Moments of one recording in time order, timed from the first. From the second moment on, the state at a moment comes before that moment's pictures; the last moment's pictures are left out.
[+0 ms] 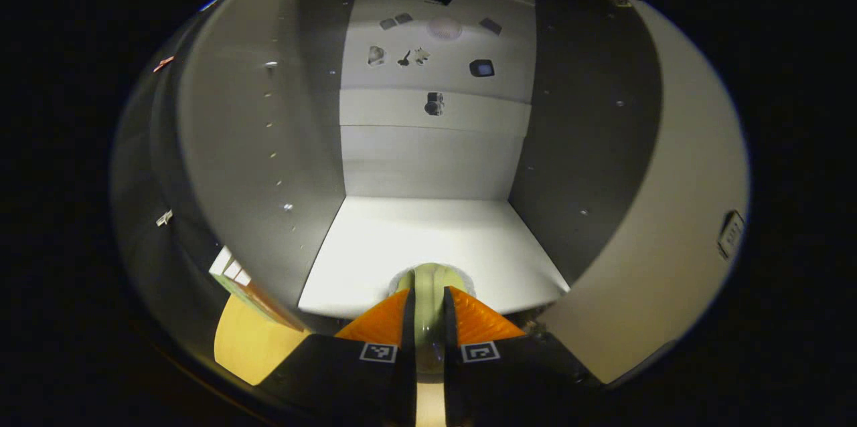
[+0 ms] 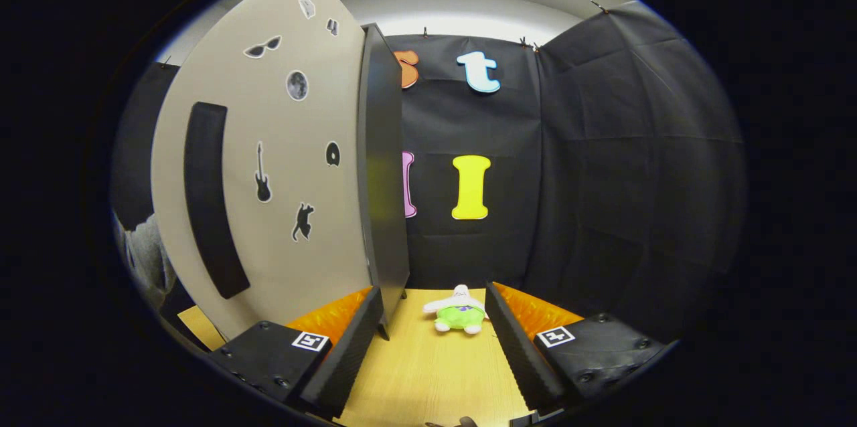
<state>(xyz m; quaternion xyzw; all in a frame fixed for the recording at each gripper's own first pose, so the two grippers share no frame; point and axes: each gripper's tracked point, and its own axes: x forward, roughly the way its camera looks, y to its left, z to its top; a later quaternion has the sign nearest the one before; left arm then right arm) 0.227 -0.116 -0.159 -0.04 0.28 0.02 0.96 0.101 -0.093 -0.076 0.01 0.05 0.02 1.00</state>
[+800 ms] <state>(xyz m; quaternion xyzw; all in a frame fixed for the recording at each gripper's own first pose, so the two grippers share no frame) 0.002 -0.155 -0.329 -0.07 0.36 -0.04 0.93 0.062 -0.074 -0.063 0.03 0.03 -0.04 1.00</state>
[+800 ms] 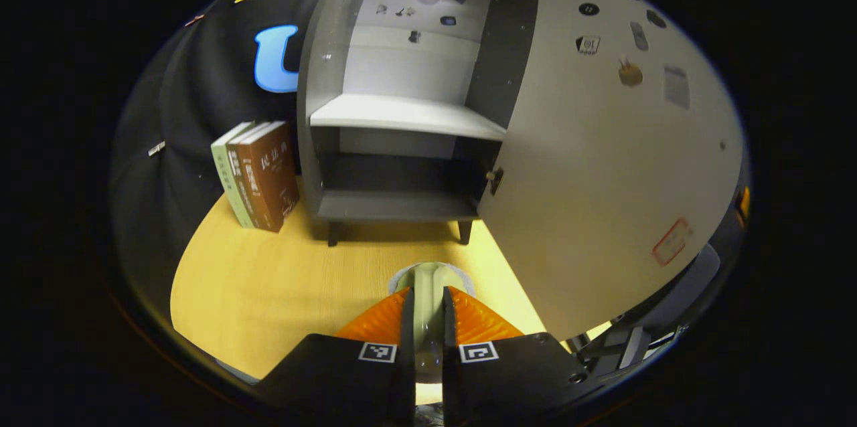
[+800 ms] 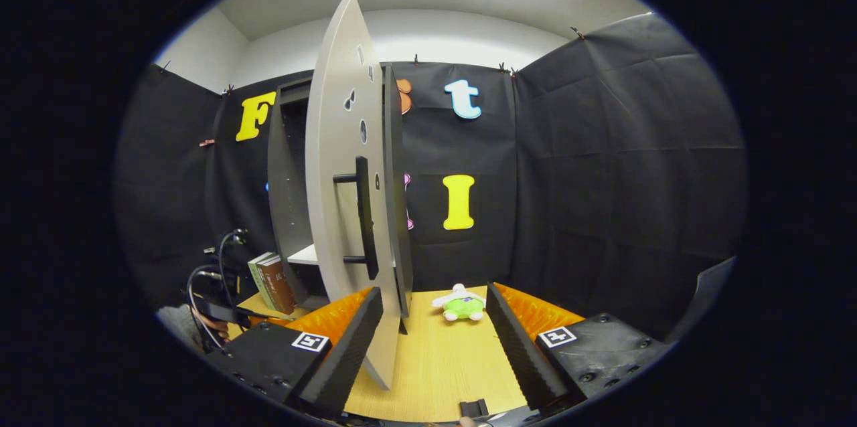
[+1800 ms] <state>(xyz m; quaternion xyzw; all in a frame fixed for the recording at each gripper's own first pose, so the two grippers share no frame) -0.026 -0.177 -0.521 -0.05 0.41 0.03 0.91 0.048 -0.073 -0.104 0.04 0.14 0.00 0.99</state>
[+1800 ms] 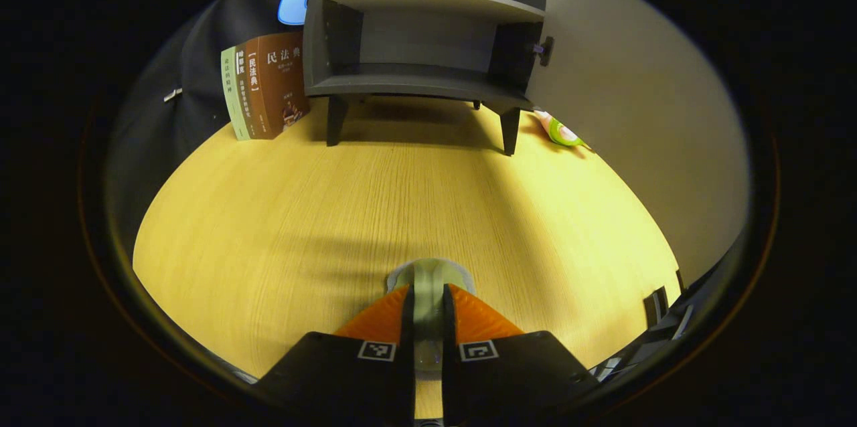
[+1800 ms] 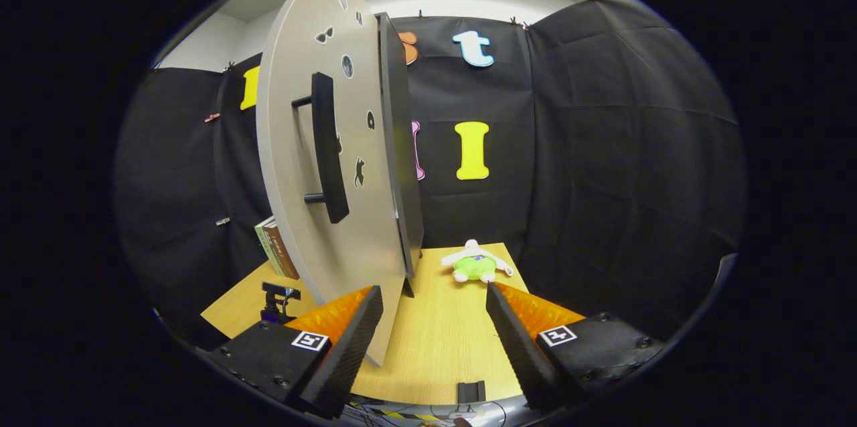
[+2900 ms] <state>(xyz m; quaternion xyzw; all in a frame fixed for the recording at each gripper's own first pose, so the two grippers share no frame) -0.056 -0.194 -0.266 -0.01 0.20 -0.10 0.97 0.042 -0.041 -0.080 0.06 0.09 0.05 0.99</state>
